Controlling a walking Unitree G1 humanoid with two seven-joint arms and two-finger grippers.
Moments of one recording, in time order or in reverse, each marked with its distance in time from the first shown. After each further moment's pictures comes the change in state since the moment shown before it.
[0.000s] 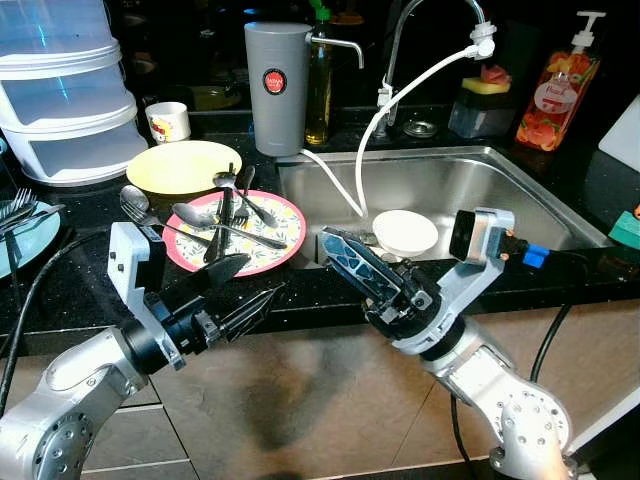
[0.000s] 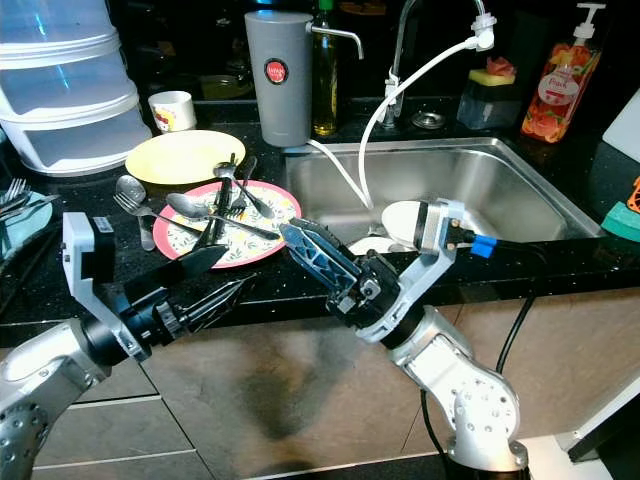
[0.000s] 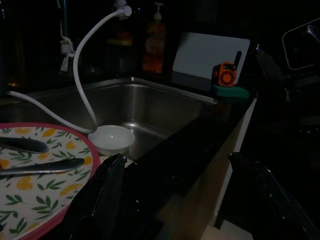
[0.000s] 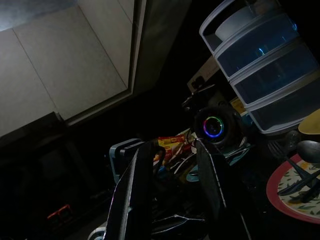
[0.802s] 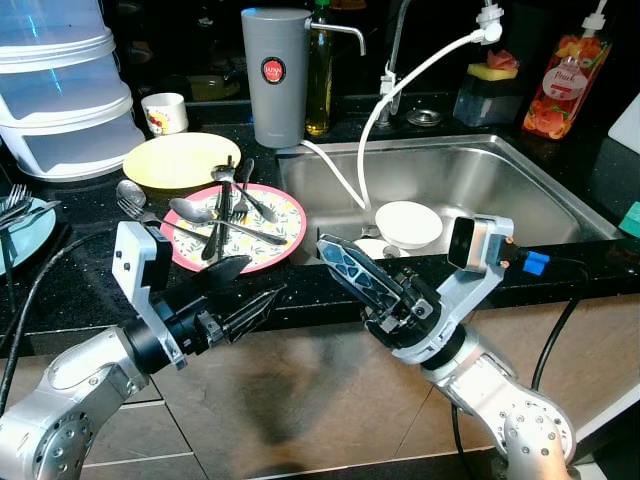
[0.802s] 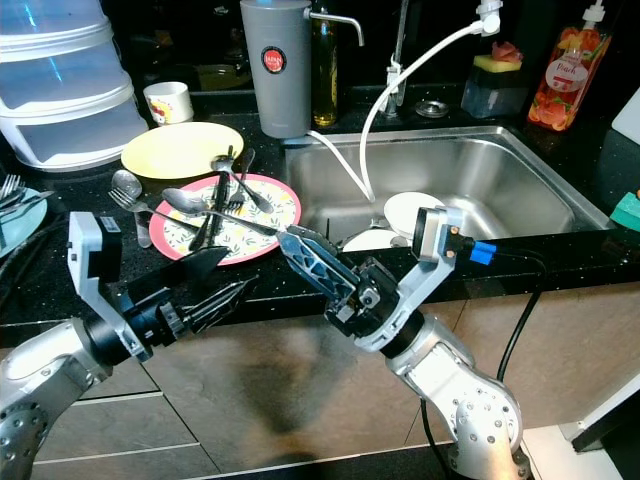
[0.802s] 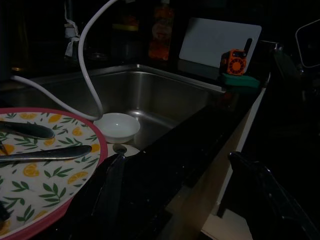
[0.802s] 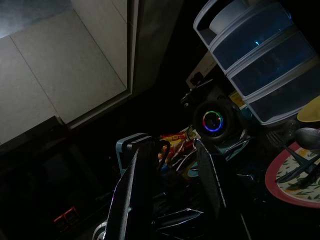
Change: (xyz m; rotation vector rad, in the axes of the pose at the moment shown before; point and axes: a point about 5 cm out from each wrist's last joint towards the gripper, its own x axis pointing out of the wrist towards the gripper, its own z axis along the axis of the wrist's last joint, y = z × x) left arm 0.001 0.001 -0.001 0.006 0.026 0.020; right arm -0.003 0.003 -0.005 0.019 0.010 -0.008
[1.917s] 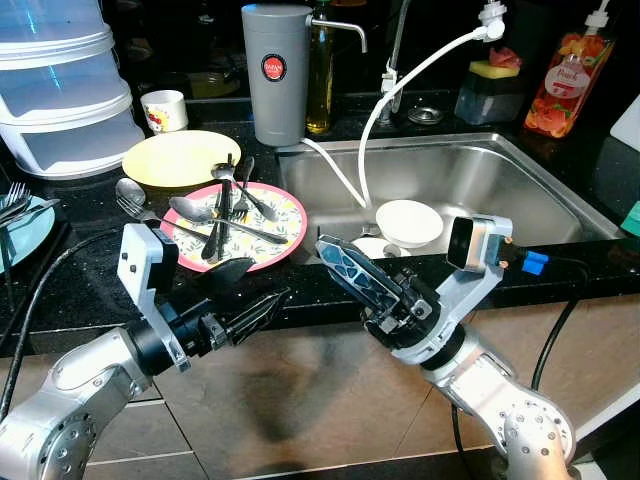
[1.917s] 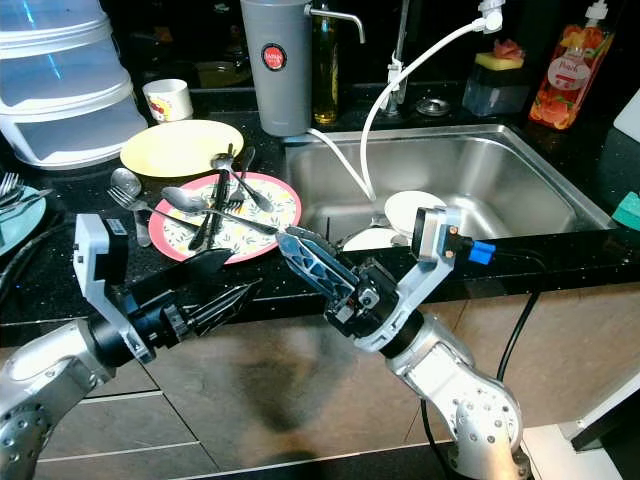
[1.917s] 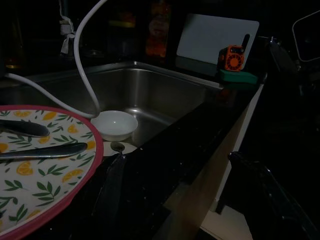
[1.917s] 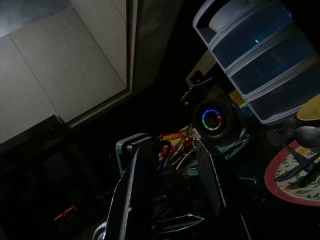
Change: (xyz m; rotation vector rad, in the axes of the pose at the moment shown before) left arm 0.002 -0.002 -0.002 0.009 0.011 -0.013; right arm 0.000 0.000 0.000 0.000 0.004 0.001
